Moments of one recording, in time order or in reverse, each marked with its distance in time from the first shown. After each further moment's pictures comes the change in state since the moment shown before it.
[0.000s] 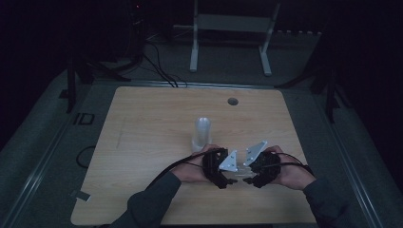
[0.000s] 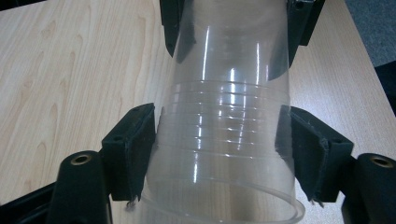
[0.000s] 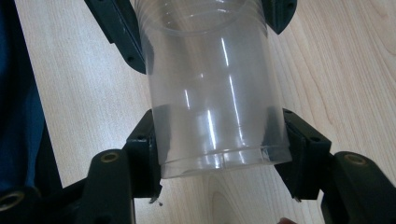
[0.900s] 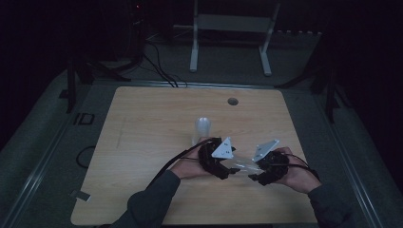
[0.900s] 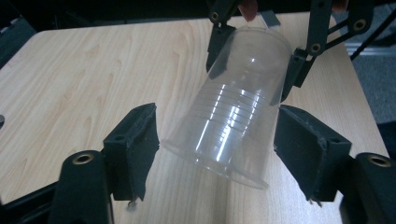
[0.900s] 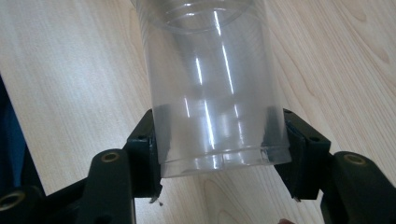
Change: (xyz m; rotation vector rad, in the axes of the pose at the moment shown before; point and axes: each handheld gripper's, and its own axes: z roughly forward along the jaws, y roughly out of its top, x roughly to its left) left arm 0.017 0.002 -0.022 -0.148 0.055 -0.130; right arm -0.008 -0.024 -0.002 -0.042 -0.057 0.139
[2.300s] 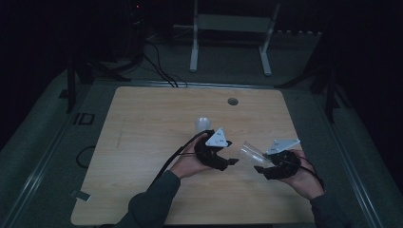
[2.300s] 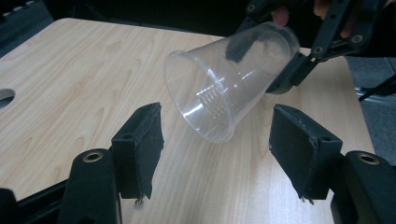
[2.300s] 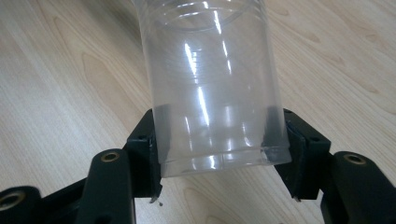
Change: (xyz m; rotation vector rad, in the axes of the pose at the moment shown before) left arm 0.017 -0.006 -0.004 -0.058 0.026 -0.184; right arm -0.011 -0.029 -0.009 -0.172 -0.113 0.249
